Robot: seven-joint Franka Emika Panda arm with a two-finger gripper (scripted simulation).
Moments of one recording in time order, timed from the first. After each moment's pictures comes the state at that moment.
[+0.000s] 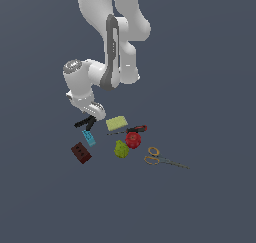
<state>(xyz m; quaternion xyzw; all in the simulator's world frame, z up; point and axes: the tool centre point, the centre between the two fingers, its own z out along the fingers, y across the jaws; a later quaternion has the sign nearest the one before) -0.125 -0.199 0.067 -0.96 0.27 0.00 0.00</state>
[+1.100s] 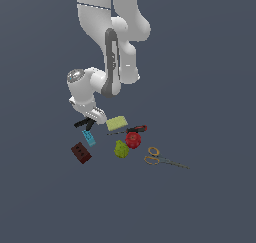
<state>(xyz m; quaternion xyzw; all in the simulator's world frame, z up) -0.126 -0.200 0.030 -0.96 0.27 0.00 0.00</state>
